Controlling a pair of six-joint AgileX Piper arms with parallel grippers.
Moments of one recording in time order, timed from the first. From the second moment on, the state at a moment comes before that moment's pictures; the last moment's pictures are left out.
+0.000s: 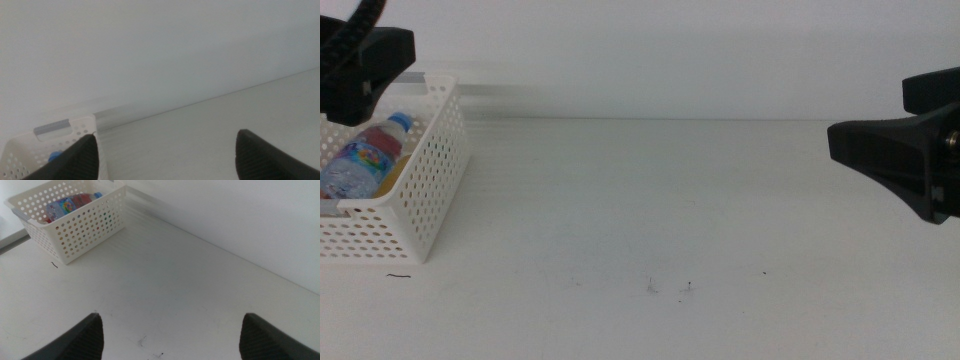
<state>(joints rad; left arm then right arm) -0.24 0.81 -0.98 -0.08 0.53 0.16 0.65 0.88 -1.04 0.01 0.69 -0.04</state>
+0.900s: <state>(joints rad) -0.04 0.14 -0.22 -0.11 0.30 0.16 0.00 0.32 -0.26 0.03 0.27 -0.04</state>
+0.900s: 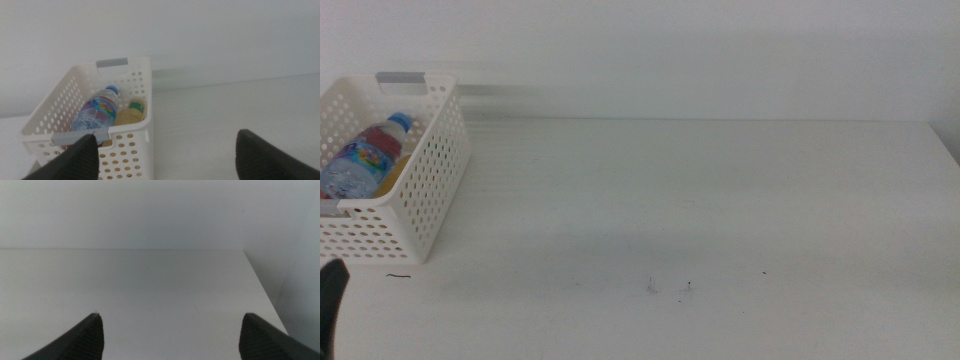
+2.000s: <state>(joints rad) -0.04 0.01 0.00 -0.10 0.14 0.16 0.00 0.00 0.00 0.04 0.27 -0.04</state>
